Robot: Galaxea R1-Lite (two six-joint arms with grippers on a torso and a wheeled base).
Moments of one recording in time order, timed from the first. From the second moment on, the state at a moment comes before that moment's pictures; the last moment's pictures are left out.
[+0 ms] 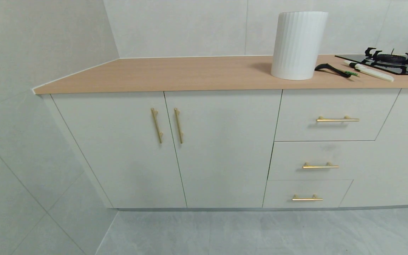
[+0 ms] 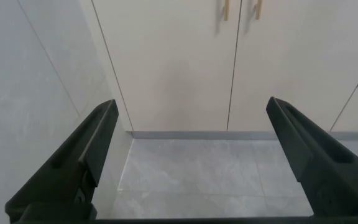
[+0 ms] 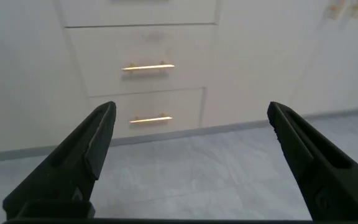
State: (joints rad) left arm 0.00 0.00 -0.01 0.00 0.05 0.06; right arm 0.02 0.07 0.00 -0.06 -0.25 -0.06
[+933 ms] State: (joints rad) left arm 0.00 0.00 0.00 0.00 0.05 0.04; right arm 0.00 0.00 0.00 0.00 0.04 -0.02
